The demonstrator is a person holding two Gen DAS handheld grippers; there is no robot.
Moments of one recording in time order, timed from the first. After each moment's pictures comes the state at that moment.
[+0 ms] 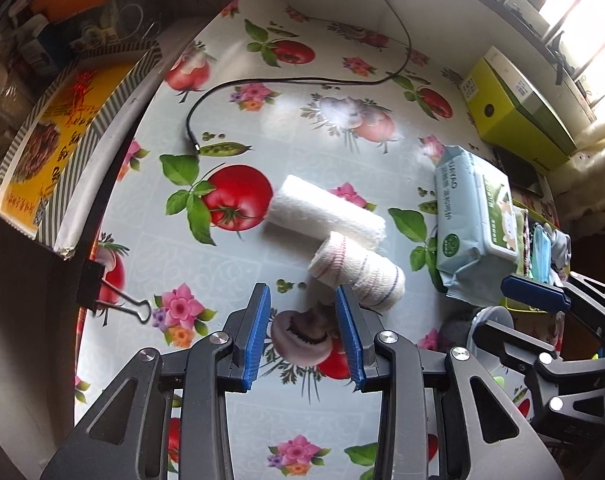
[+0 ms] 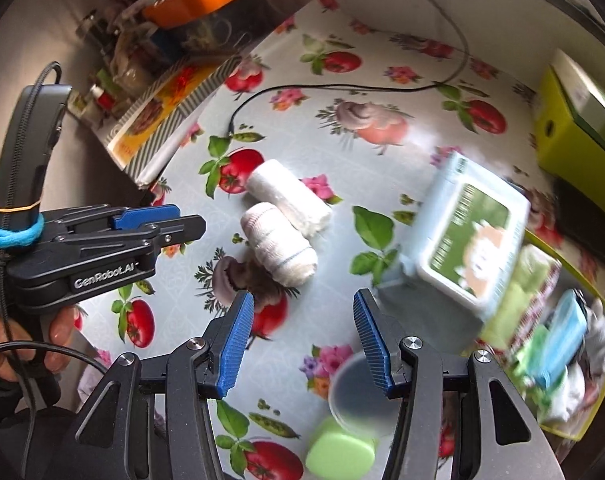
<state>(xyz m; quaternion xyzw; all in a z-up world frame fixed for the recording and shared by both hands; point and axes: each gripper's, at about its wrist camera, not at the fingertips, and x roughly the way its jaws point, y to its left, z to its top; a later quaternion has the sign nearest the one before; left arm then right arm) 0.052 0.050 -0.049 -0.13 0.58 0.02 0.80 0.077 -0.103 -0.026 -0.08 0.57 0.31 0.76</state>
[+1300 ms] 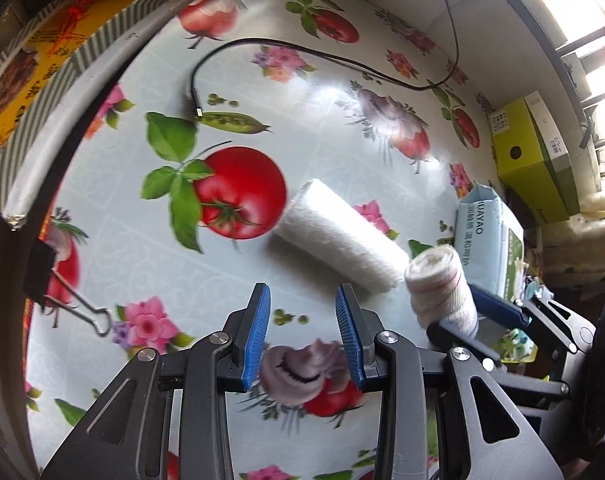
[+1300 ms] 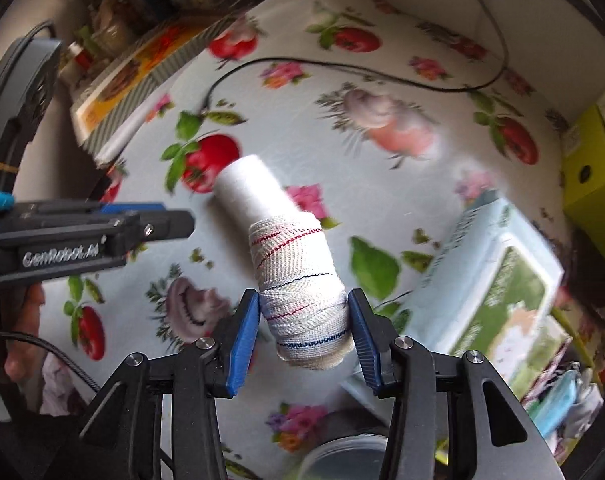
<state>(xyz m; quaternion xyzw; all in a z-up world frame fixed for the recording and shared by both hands) 0.092 0.084 -0.094 -0.25 0.60 0.01 0.76 0.124 -0.066 -0.066 -0.16 0.58 0.29 0.74</state>
